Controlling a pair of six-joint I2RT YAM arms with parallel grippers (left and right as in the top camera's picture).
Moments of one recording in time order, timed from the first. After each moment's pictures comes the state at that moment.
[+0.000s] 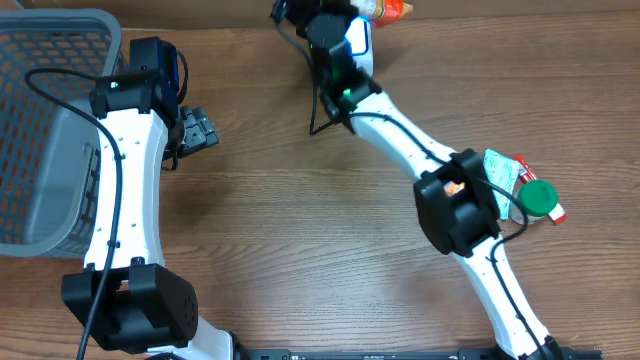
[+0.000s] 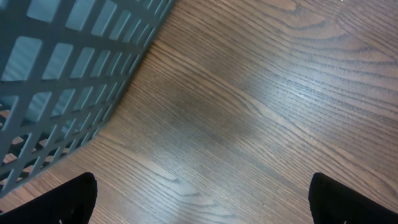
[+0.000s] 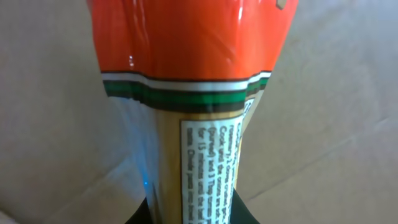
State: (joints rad) left arm 0.11 1.74 1.70 -1.32 -0.27 -0.41; right arm 0.61 2.58 2.24 0.46 0.57 -0.95
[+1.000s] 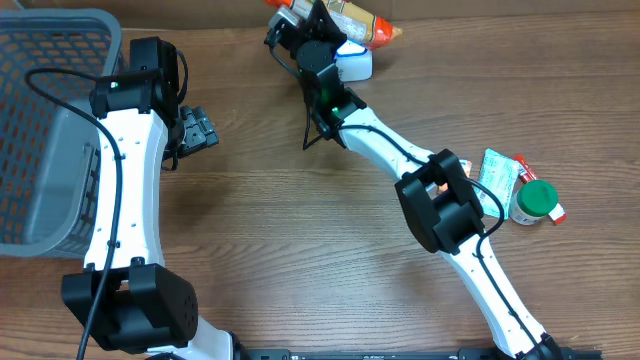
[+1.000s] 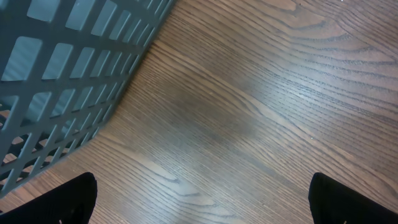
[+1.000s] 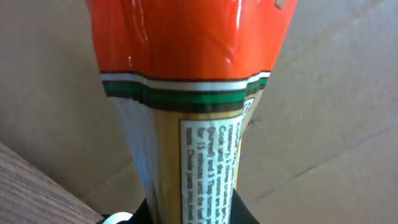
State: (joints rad) left arm 0.11 1.74 1.70 -1.32 -0.27 -0.41; right arm 0.63 2.66 2.24 0.46 0.62 -0.89
